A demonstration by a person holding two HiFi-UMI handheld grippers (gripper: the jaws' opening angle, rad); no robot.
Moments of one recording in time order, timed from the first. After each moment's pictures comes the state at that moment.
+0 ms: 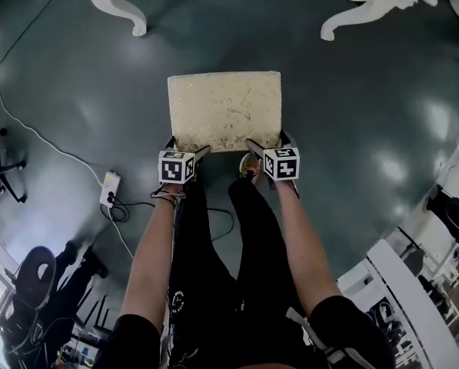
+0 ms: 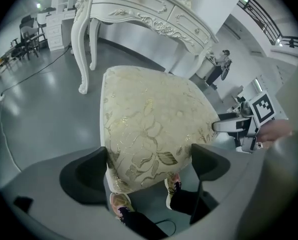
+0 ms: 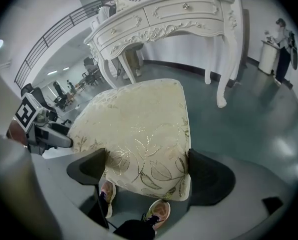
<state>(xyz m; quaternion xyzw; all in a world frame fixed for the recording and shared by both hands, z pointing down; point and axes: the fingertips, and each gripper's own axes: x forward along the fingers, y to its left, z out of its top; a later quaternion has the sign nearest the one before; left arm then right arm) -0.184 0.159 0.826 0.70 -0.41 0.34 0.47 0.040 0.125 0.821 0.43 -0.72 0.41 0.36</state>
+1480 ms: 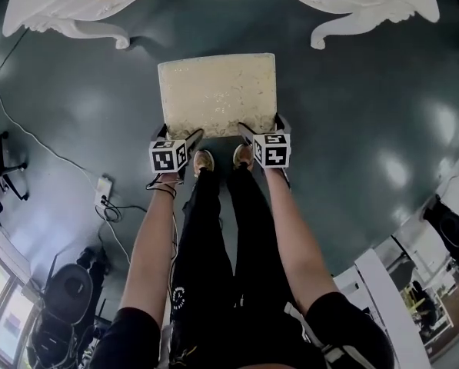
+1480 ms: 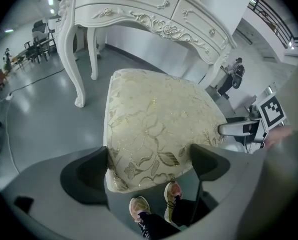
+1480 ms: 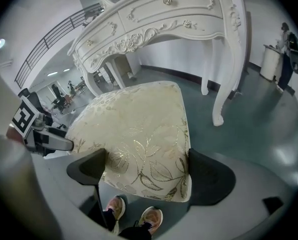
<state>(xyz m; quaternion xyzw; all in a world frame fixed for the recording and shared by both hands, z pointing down) -0.104 0.014 0.832 0.68 -0.48 0.31 0.46 0.121 -0.031 0.824 0.44 -0.73 0.38 0.35</state>
